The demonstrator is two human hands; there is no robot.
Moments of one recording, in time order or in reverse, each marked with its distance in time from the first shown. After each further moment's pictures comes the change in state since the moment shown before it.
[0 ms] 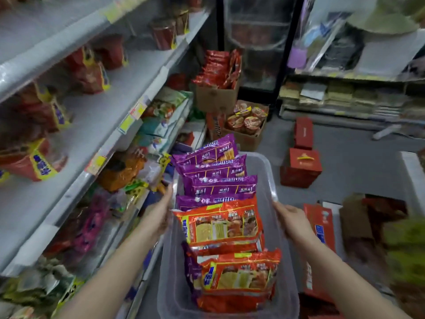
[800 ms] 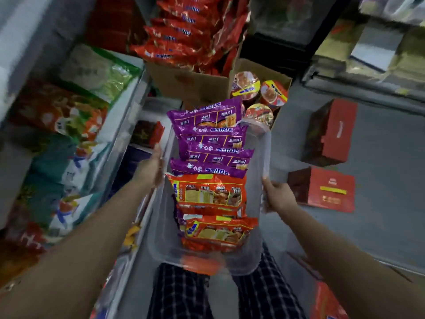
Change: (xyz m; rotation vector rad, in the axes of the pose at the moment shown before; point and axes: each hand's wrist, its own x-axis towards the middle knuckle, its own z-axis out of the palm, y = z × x) left_hand 0.622 0.218 0.200 0.247 0.181 -0.296; right_hand 0.607 -0.178 0.084 -0.158 -0.137 0.296
